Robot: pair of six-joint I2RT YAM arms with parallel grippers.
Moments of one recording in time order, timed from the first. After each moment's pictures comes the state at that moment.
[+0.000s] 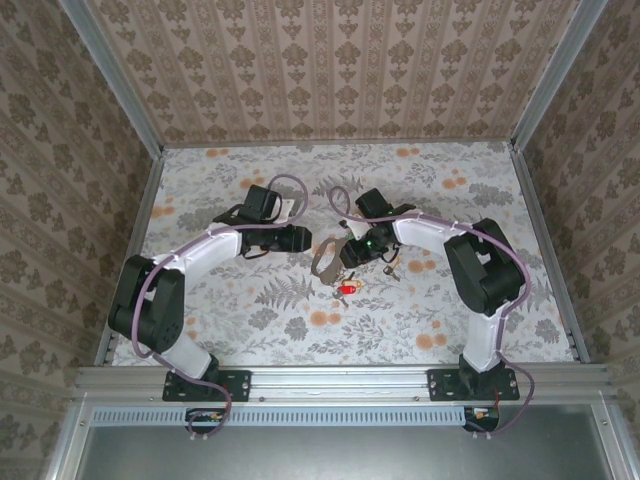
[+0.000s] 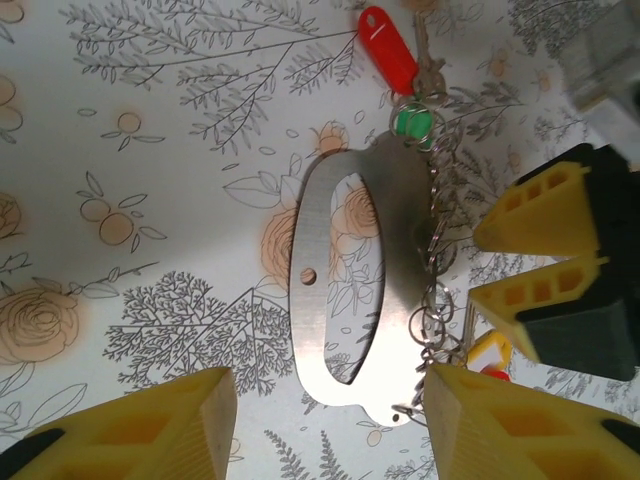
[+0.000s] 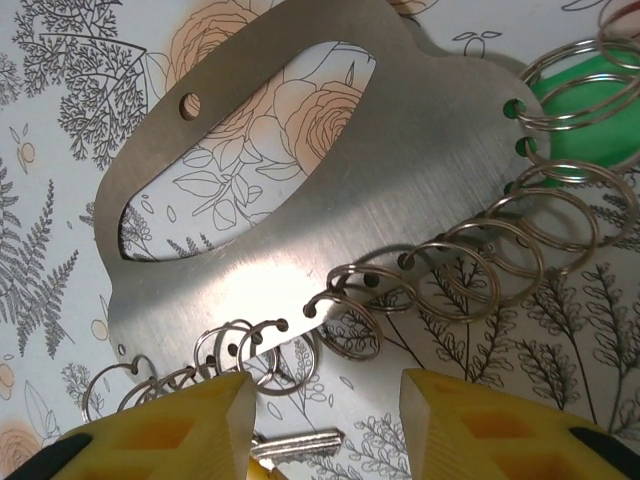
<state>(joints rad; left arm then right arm) -0.49 1.58 1.01 -0.39 0.40 -0.29 0.49 1.91 1.22 -0.53 -0.35 0.03</state>
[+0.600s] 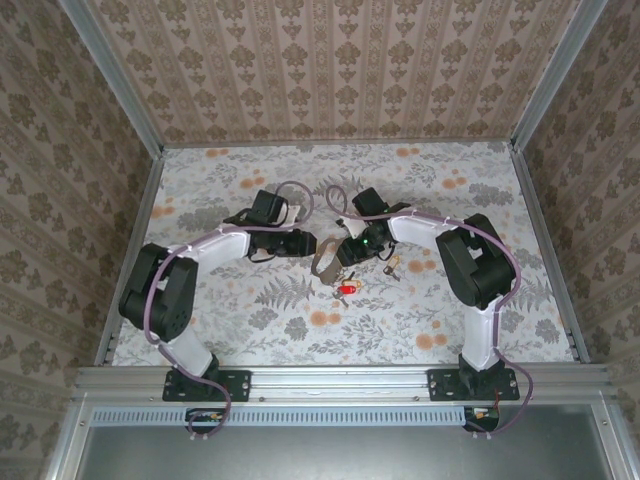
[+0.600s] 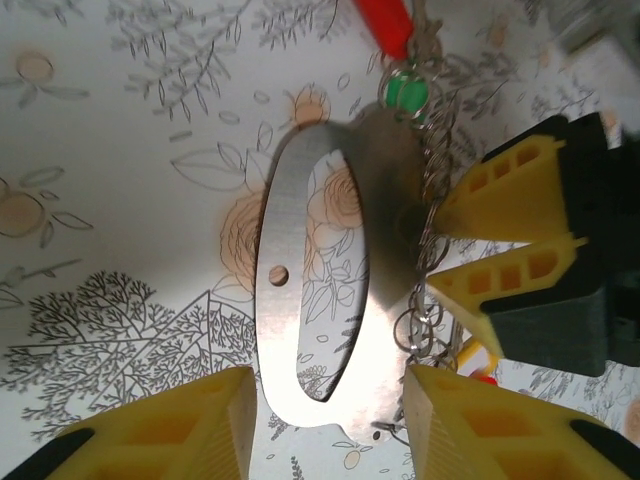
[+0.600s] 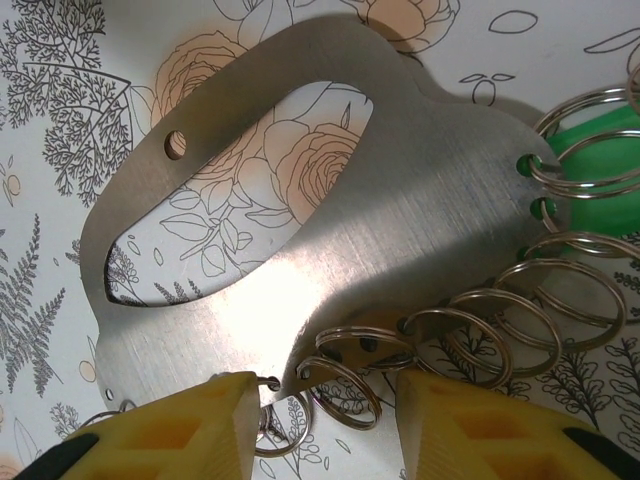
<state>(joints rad) -0.50 1.68 0.99 -0.31 0.47 -0.36 0.49 1.97 1.27 -0.51 -0.38 0.04</state>
